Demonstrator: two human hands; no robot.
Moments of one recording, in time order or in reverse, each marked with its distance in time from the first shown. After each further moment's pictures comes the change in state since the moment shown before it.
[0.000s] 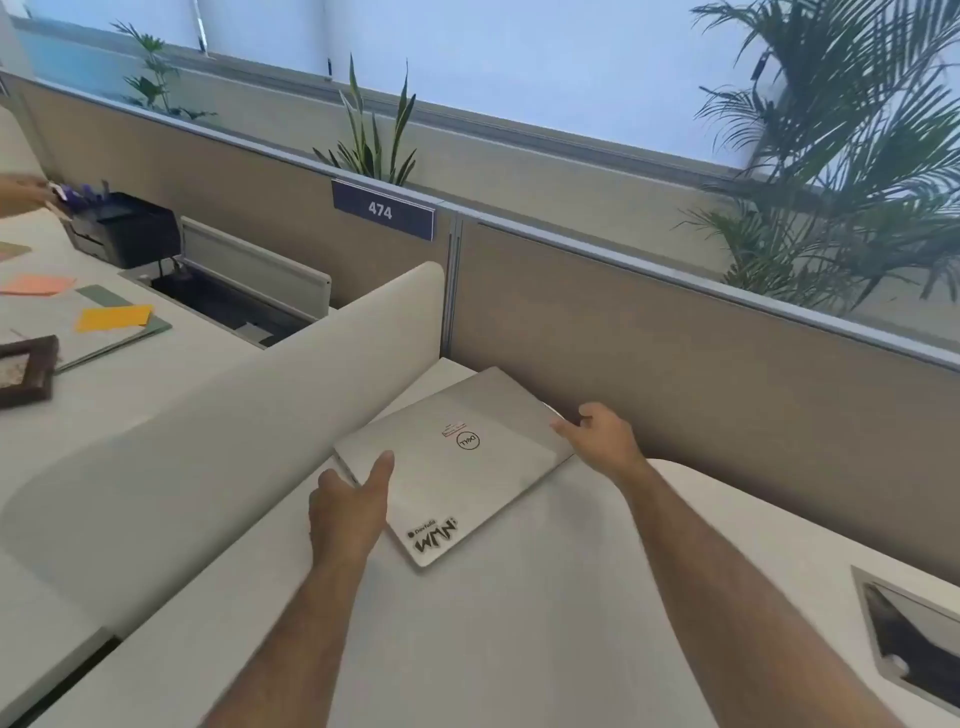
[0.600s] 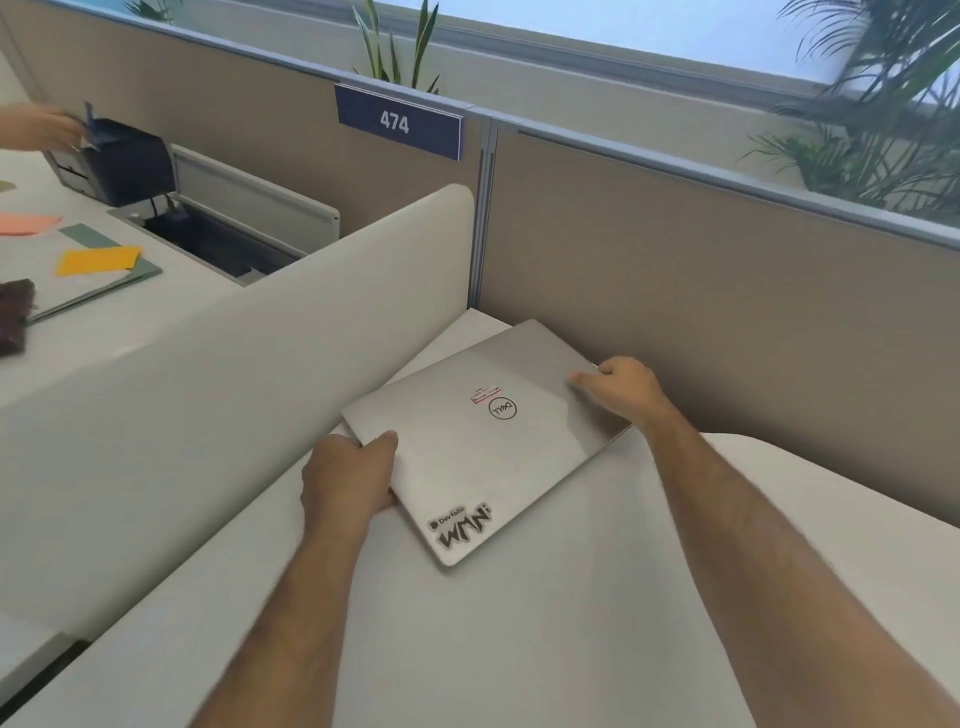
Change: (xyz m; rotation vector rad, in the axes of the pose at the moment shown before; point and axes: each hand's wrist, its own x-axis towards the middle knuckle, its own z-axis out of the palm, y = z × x) left_hand 0.059 -0.015 0.012 -0.070 -0.043 -0.060; right_hand 0.083 0.000 0.049 -0.146 -0.054 0.061
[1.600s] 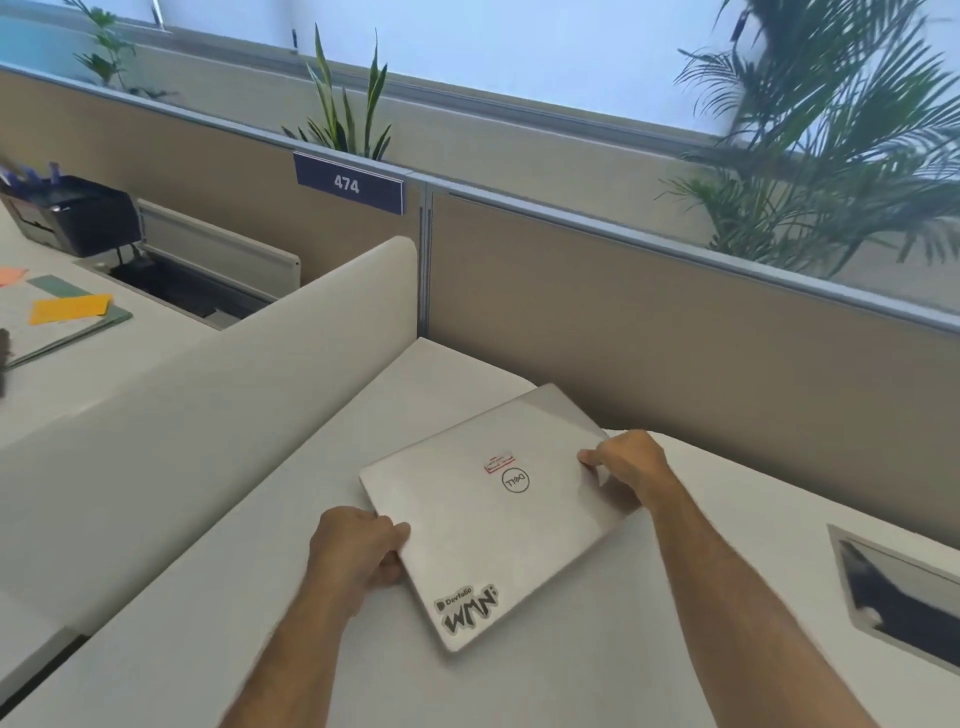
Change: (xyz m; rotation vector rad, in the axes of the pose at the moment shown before) left_hand -0.084 -0.022 0.003 -0.045 -0.260 -0.157; right_hand -0.107 0.074 -0.053 0.163 0.033 0.333
